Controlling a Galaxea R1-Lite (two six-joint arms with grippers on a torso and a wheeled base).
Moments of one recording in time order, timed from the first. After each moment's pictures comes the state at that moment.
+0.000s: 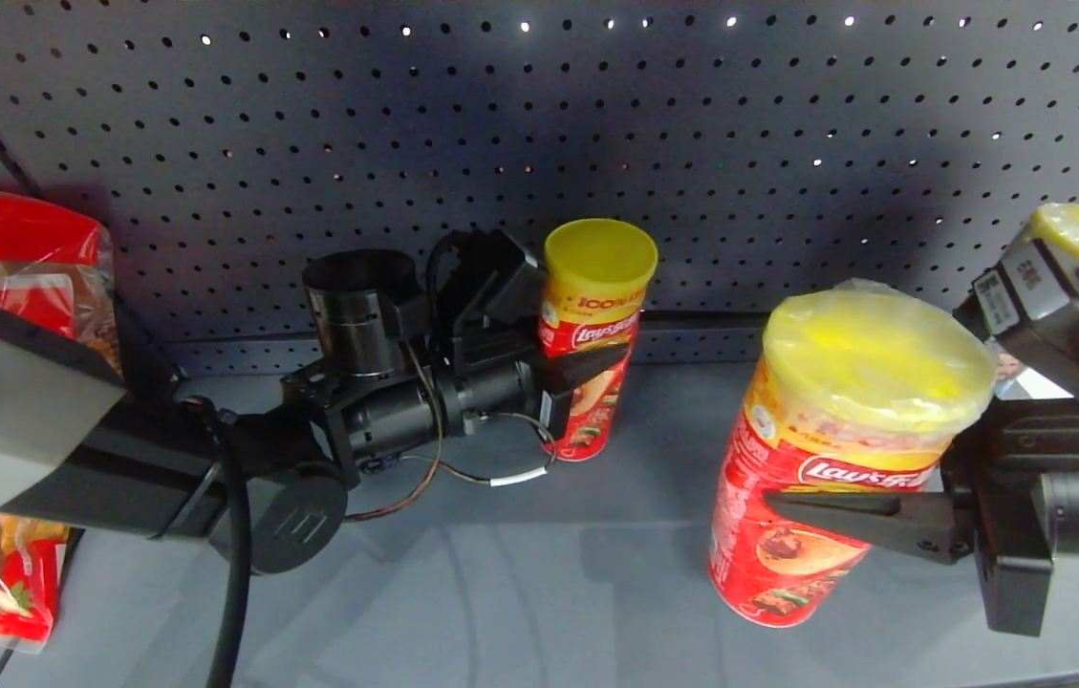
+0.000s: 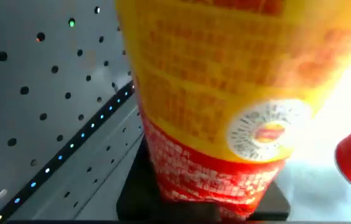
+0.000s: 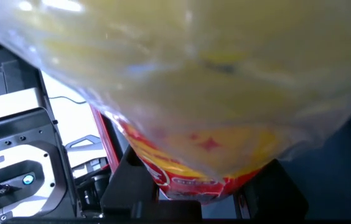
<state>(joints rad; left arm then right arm) -0.64 1.94 -0.95 -1.02 -0.43 0.16 0.66 1.28 -0.89 0.05 0.35 -0.39</state>
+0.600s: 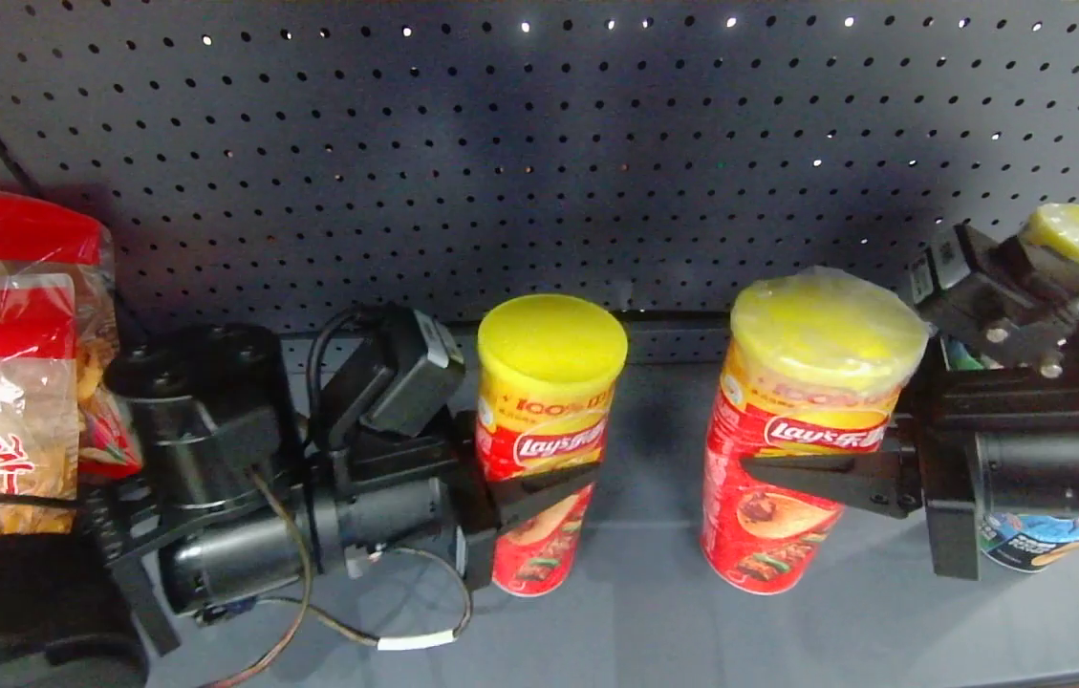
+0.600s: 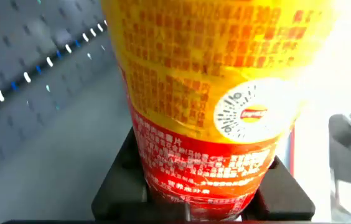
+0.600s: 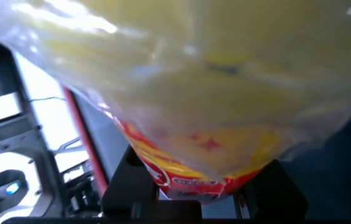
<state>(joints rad) -0.71 1.64 -0.56 -1.02 -0.44 0.13 0.61 1.35 -0.95 0.05 0.35 -0.39</state>
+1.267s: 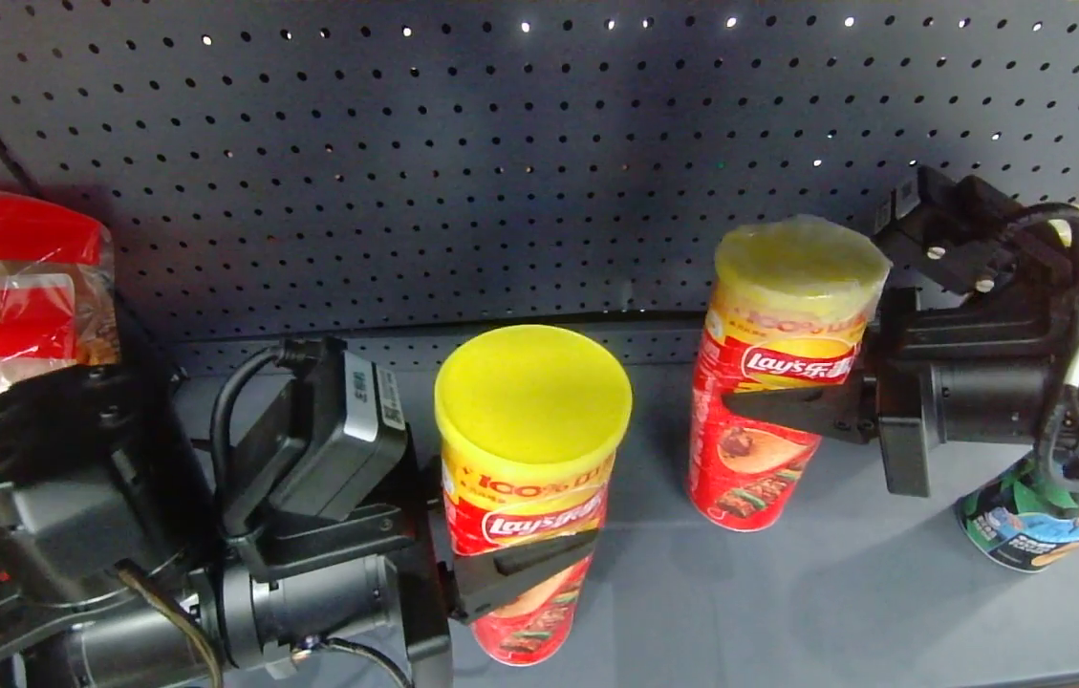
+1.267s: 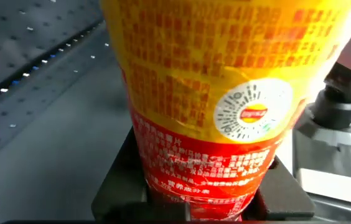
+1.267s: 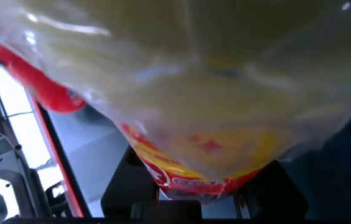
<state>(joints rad) -0.79 1.52 -0.47 -1.02 -0.43 0.14 0.56 1.42 -1.05 0.05 0.34 -0.38</state>
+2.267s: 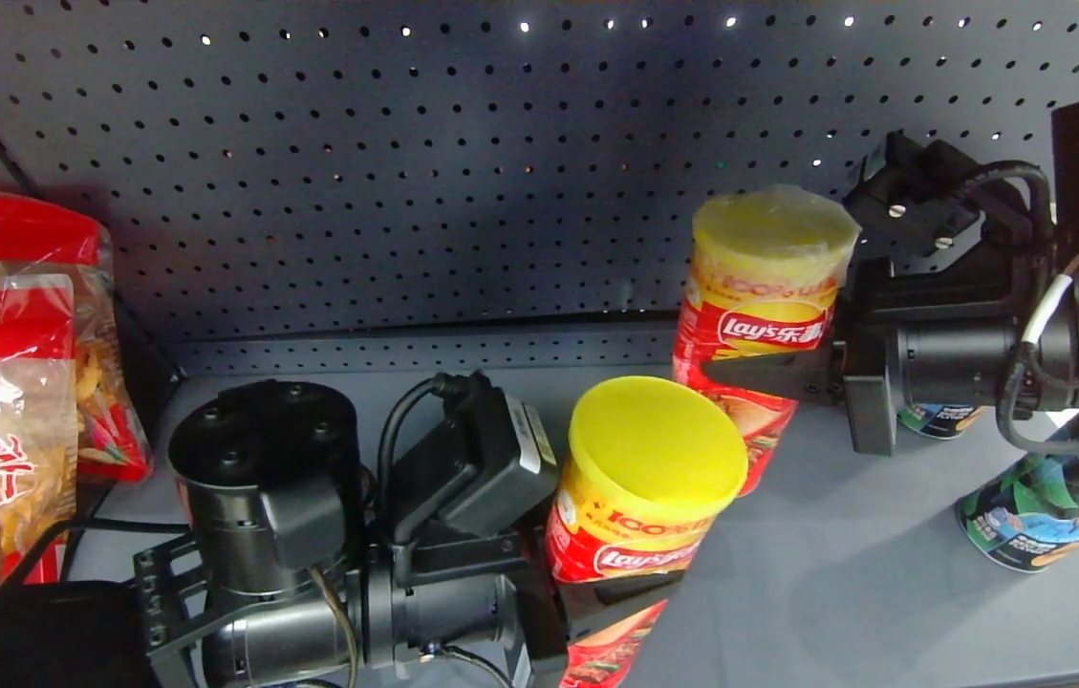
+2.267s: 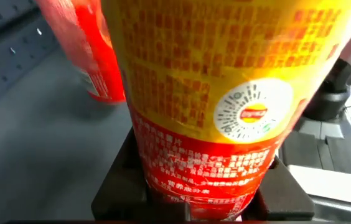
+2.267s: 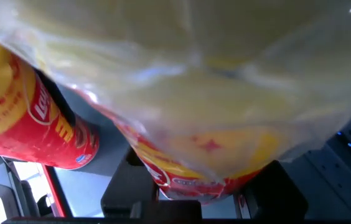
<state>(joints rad) -0.87 1.69 -0.56 -1.02 -0.43 0.14 0.57 1.47 -1.13 0.05 0.33 -0.38</state>
